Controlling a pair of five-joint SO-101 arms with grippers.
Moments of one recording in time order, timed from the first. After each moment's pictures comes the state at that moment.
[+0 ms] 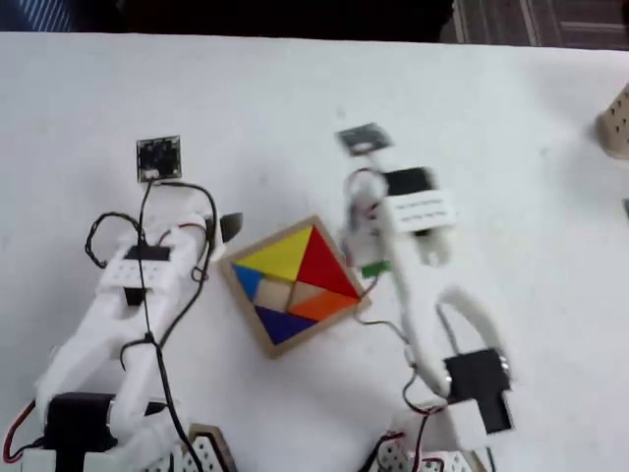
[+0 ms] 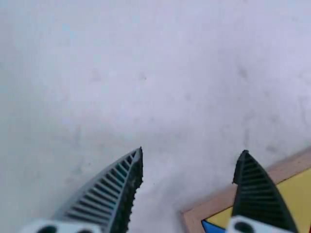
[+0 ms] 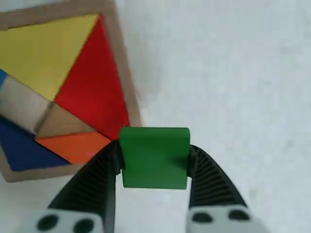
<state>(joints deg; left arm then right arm) -4.4 -16.4 57.4 21.7 14.5 -19.6 -0.7 17.5 74.6 9.1</state>
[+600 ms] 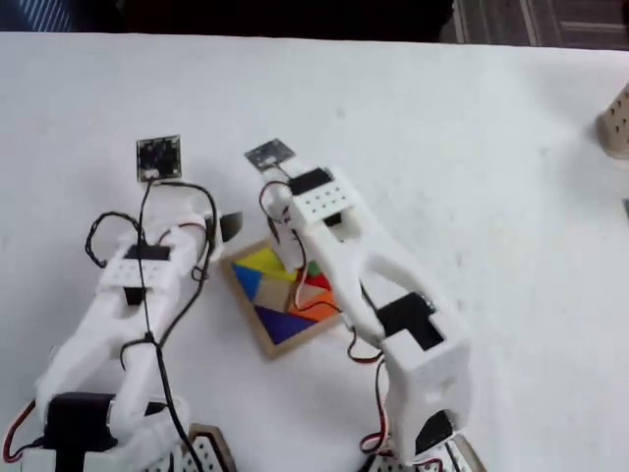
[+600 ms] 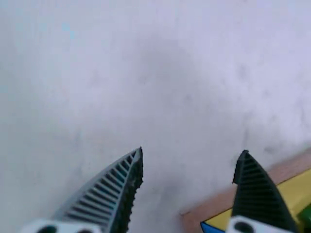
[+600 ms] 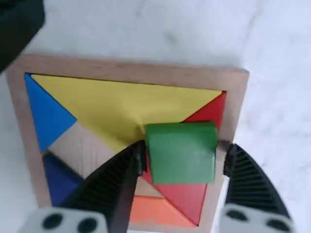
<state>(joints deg) -4.4 -16.4 56.7 21.7 14.5 -32.8 22.7 -1.2 74.5 8.3</state>
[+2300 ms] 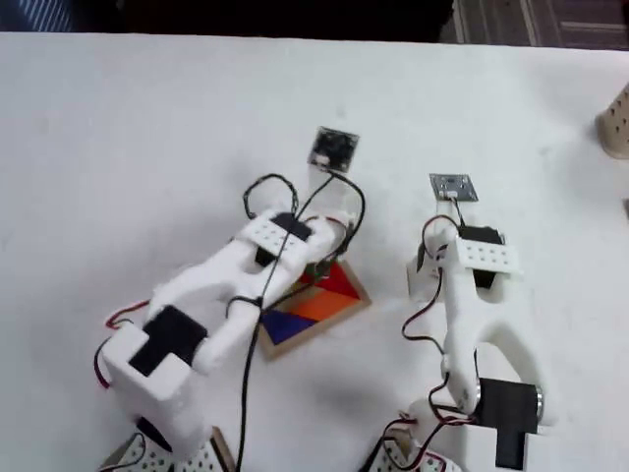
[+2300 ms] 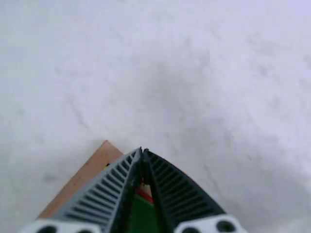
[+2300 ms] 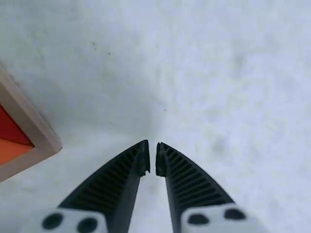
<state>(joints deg) 27.5 14.6 25.2 27.1 17.8 4.0 -10.8 44.5 58.9 11.6</state>
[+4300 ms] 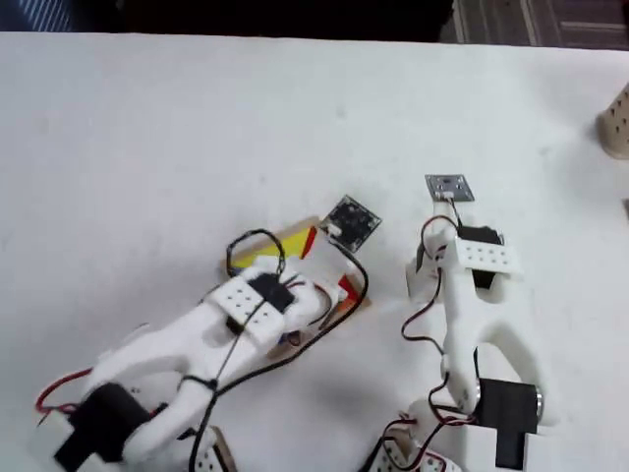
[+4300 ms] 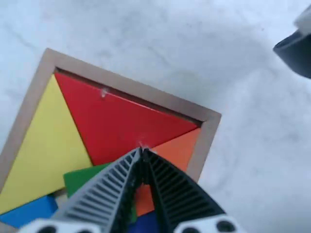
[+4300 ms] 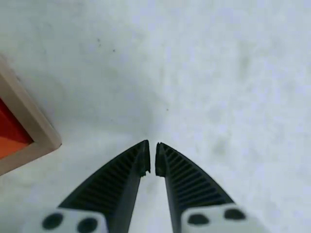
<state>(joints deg) 34.8 -11.6 52.7 32.8 7.3 3.9 -10.8 44.7 58.9 13.6</state>
